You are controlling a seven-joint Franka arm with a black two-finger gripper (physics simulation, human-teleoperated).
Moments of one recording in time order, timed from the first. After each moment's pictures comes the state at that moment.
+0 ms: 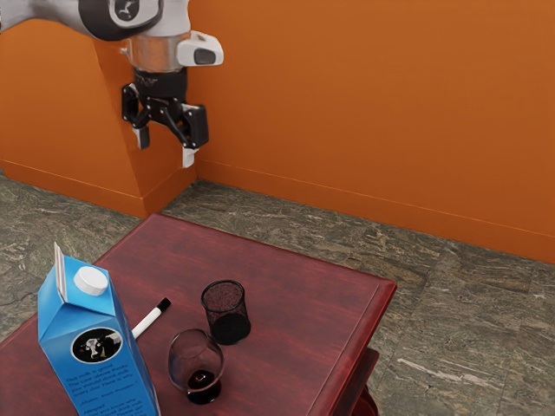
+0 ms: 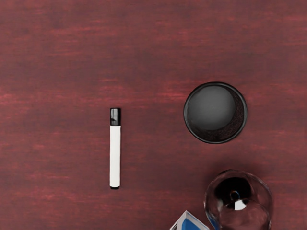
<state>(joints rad) -0.06 -0.01 -0.11 -1.53 0.13 1.39 -0.14</state>
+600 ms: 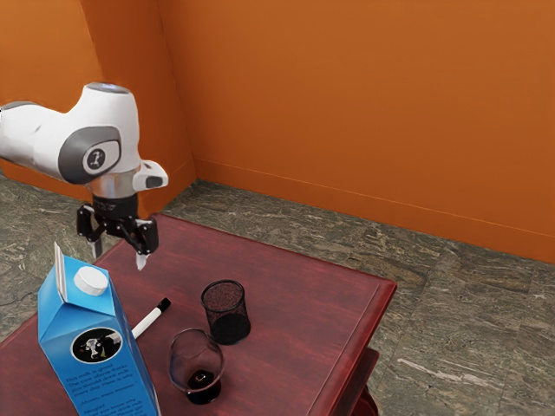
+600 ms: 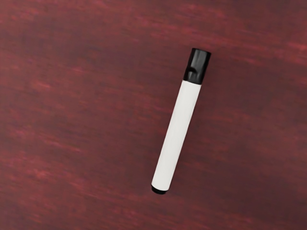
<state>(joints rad) 0.16 -0.13 -0.07 -2.21 0.13 1.89 -0.20</state>
